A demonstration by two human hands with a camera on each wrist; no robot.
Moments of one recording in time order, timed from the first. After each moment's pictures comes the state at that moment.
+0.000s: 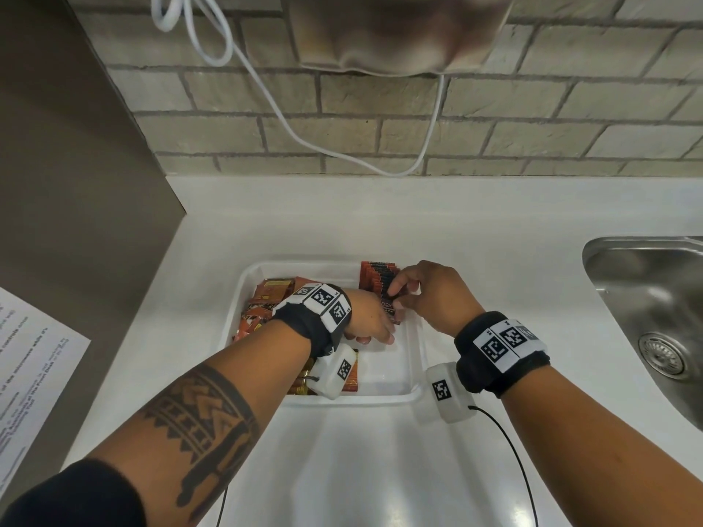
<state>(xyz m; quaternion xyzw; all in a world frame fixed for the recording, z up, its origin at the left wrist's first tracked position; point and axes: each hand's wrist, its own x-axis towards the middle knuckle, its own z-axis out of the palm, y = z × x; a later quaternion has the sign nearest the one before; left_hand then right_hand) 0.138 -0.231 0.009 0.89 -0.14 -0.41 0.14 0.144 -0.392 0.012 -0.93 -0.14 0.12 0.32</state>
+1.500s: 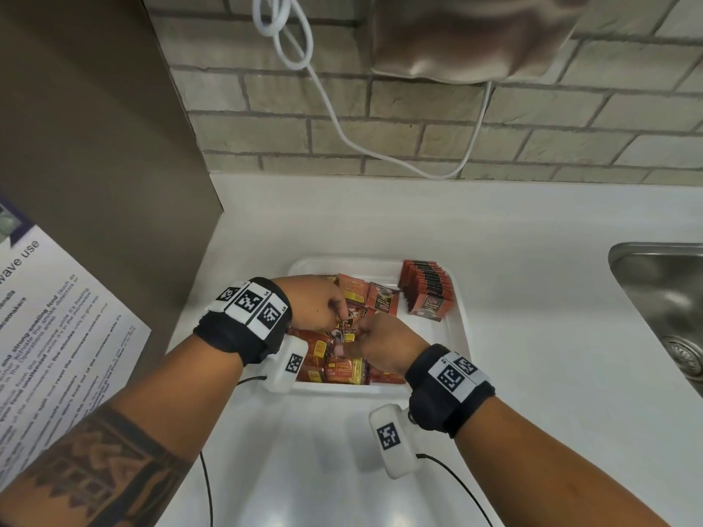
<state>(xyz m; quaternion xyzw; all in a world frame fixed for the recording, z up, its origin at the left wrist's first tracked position) 0.087 -0.088 0.040 0.93 -0.09 -0.32 0.17 0.066 -0.257 -0.007 -0.87 -0.09 0.33 0.35</state>
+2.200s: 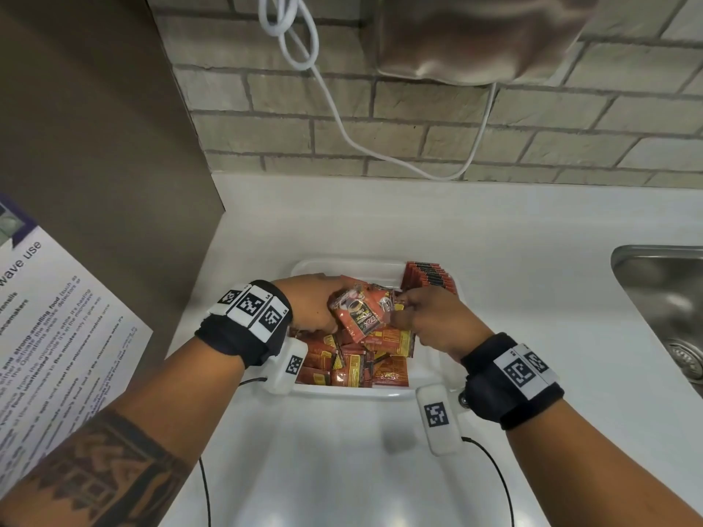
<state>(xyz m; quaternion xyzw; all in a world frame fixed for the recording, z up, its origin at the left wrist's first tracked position) 0.092 -0.080 0.034 0.93 -0.10 -0.29 0.17 0.092 -0.306 0.020 -0.87 -0.04 0.25 0.42</state>
